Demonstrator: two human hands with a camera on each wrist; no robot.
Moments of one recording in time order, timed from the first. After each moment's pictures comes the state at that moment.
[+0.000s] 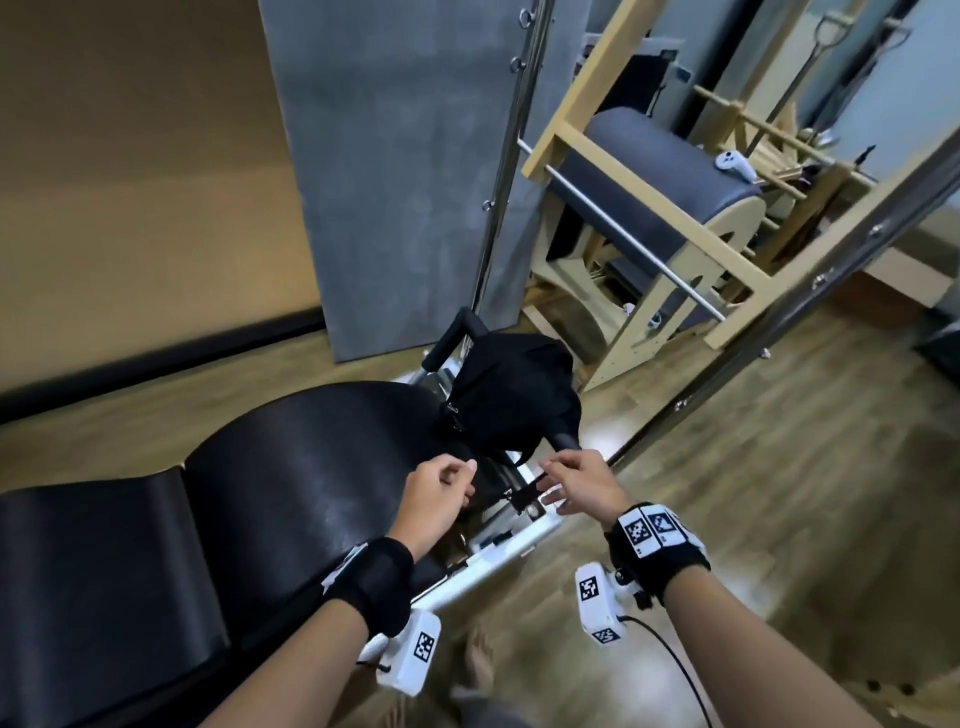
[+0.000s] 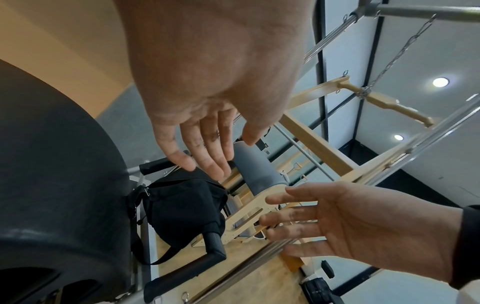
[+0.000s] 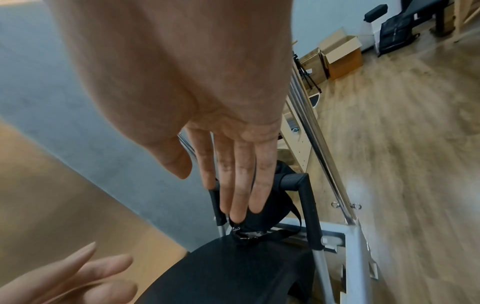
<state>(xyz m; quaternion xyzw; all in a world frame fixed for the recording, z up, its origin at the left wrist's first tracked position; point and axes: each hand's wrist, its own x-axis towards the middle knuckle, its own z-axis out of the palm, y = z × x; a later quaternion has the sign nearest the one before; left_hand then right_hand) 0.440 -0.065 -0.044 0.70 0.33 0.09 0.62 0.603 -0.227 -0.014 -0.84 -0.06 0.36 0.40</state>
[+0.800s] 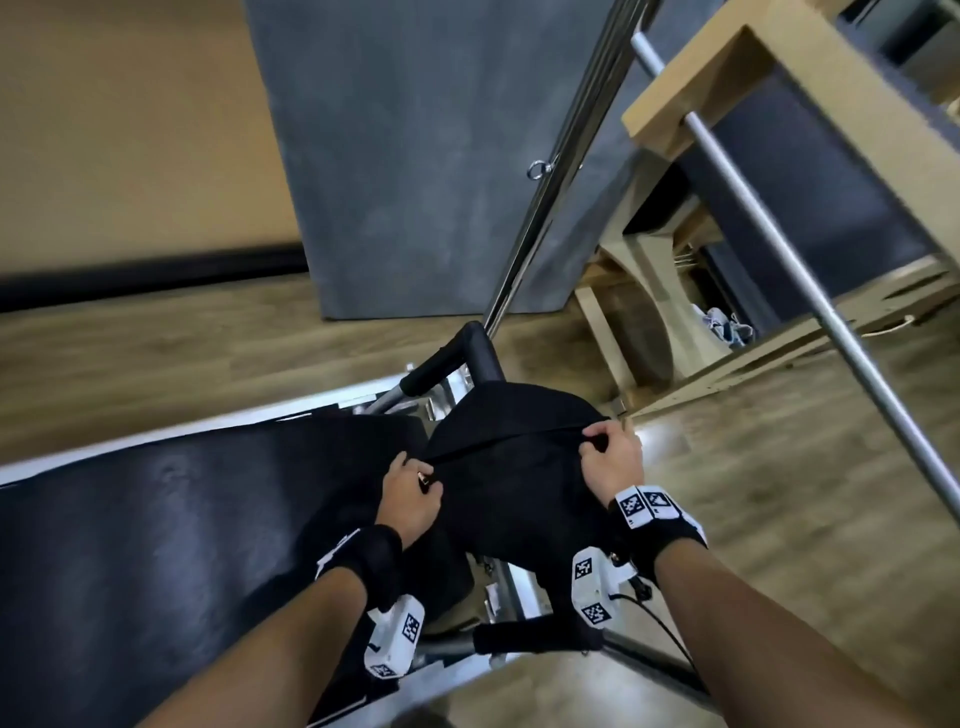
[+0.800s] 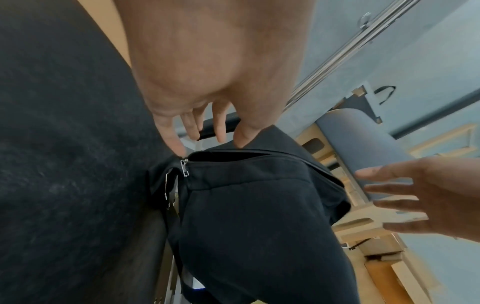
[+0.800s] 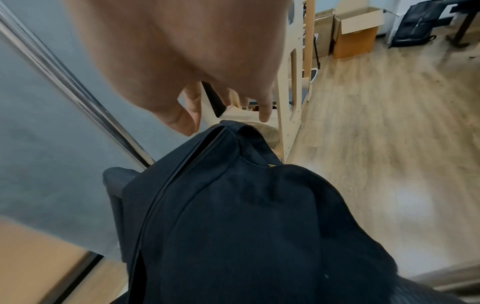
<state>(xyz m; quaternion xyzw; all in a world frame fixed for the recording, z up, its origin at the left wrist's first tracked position) 0.739 0.080 -0.303 0.69 0.50 -0.02 0.53 0.965 -0.059 -0.199 -0.94 -0.12 0.23 0.22</state>
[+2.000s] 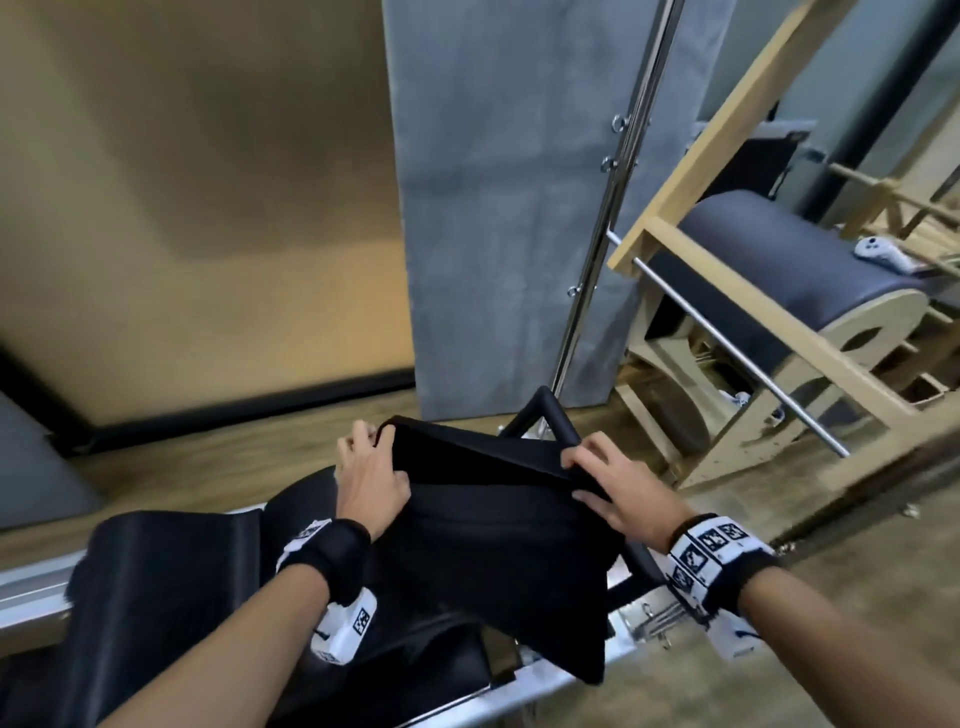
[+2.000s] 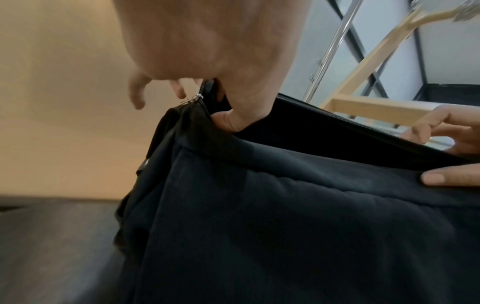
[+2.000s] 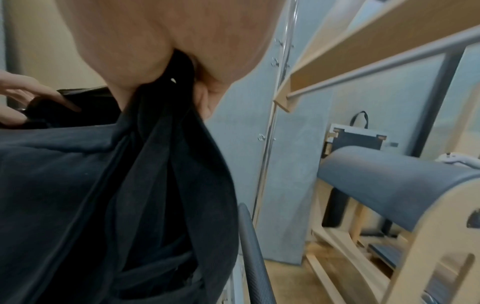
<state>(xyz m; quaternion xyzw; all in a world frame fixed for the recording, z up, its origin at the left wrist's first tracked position) 0.450 0.084 -0.004 0.86 0.47 0.12 0.18 0.710 -0.152 0.051 -0.76 -0.63 0.10 0.13</state>
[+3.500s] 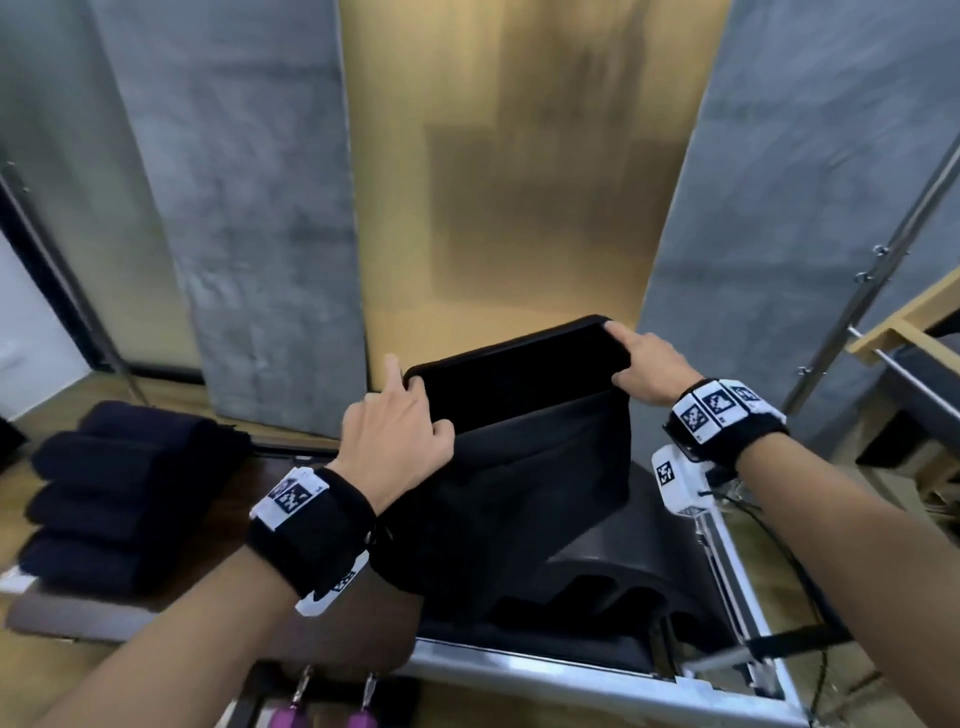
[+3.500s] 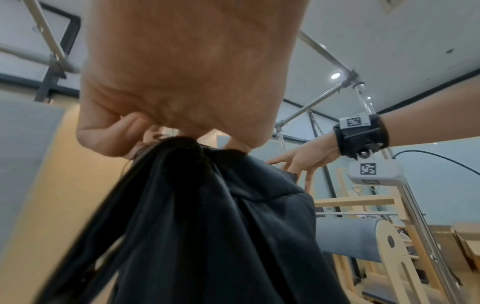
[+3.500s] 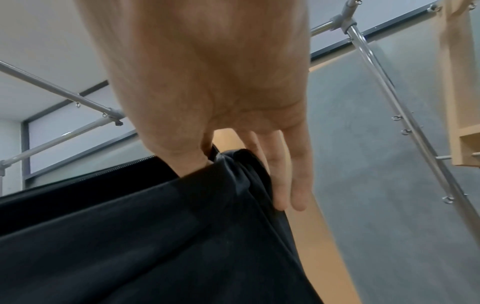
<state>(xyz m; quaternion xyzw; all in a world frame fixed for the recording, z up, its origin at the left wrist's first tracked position) -0.042 -0.099 0.246 0.78 0.61 0.13 -0.05 0.294 -0.070 0.277 -0.78 -0.61 0.09 0.11</state>
